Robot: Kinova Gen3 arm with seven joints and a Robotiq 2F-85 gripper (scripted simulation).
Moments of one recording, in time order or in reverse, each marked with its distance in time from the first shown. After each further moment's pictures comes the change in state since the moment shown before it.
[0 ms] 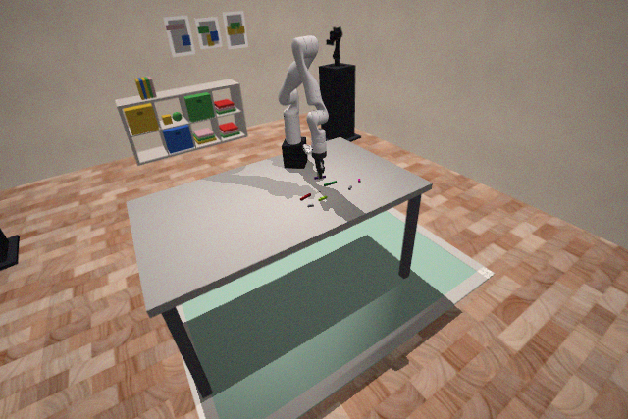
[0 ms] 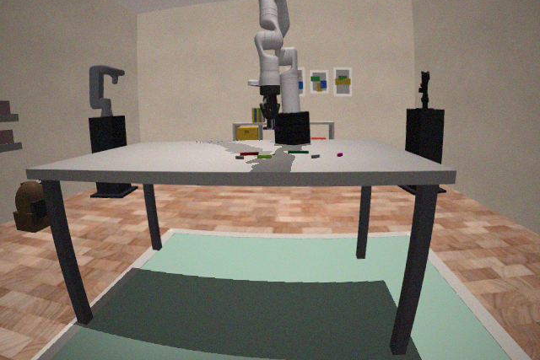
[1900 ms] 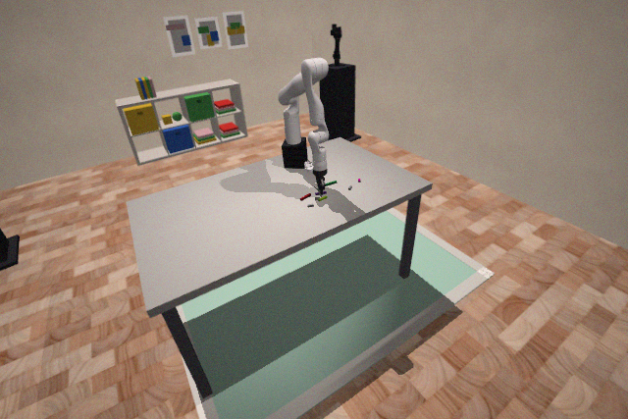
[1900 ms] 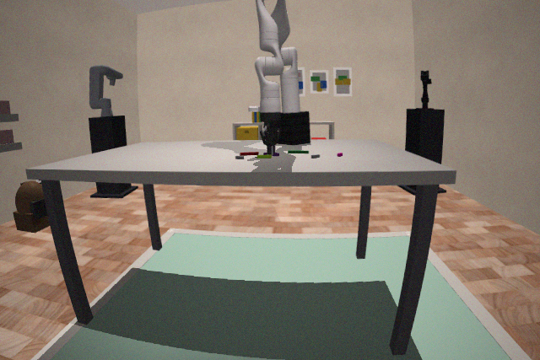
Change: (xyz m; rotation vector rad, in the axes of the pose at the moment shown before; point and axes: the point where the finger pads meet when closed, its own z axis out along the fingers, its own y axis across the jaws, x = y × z) arm -0.001 -0.003 0.097 0.008 -0.002 0.001
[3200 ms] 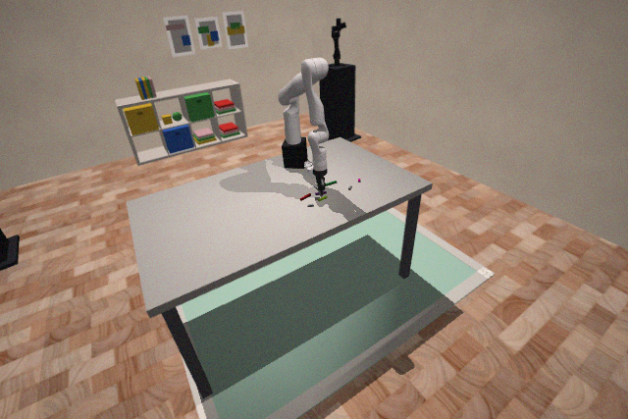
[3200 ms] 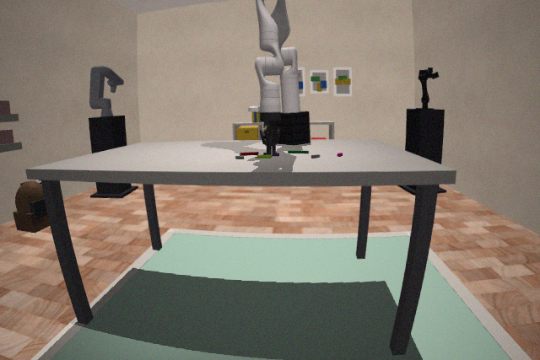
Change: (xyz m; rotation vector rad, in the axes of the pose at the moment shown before) arm 0.000 0.000 0.000 0.001 0.000 0.000
